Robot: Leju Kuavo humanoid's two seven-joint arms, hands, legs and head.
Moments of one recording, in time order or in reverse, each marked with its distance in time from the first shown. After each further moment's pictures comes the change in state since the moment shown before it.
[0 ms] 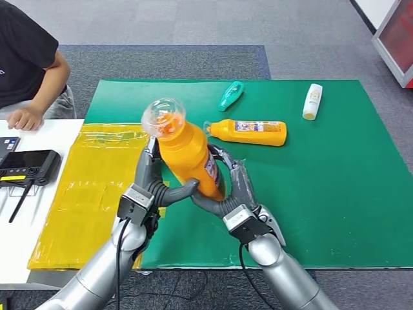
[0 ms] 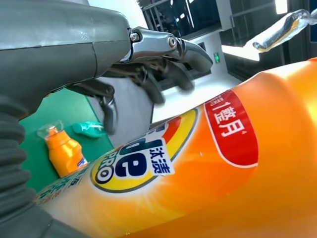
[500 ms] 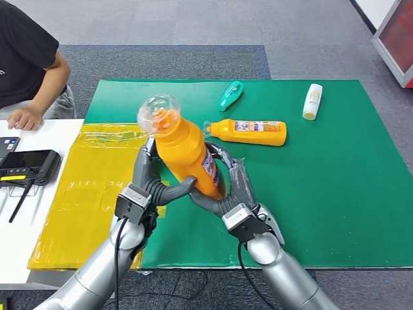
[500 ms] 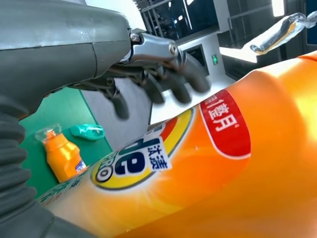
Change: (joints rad) left arm -0.004 0.005 0.011 -0.003 0.005 -0.009 -0.005; right arm -0.009 0.005 0.005 0.007 -0.007 0.002 -0.005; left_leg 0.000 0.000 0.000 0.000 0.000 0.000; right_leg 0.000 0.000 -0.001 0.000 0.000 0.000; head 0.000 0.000
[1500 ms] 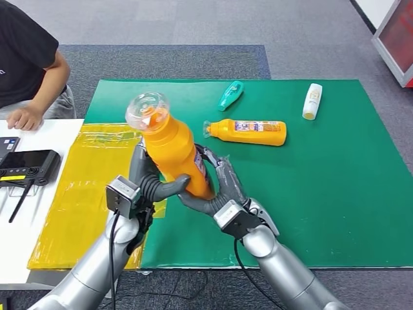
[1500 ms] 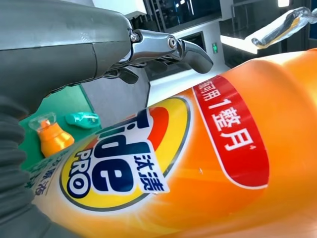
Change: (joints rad) left arm -0.013 -0.001 0.035 0.003 0.063 -0.097 -0.005; right arm -0.064 0.003 0.060 0.057 -0.027 0.105 -0.017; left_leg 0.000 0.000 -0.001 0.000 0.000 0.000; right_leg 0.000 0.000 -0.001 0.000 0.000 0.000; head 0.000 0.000
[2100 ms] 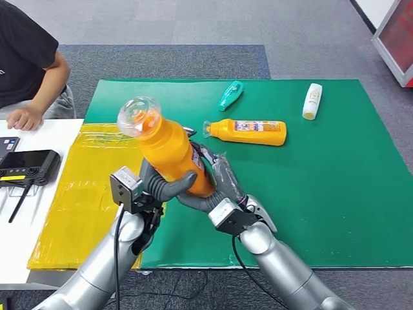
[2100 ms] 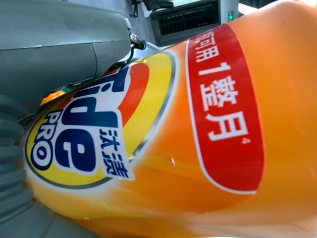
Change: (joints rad) left arm -0.011 -0.035 -0.012 0.022 0.100 -0.105 0.043; right arm -0.027 0.006 0.018 0.021 0.015 -0.013 0.000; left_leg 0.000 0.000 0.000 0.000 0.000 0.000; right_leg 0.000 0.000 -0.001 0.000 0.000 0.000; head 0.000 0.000
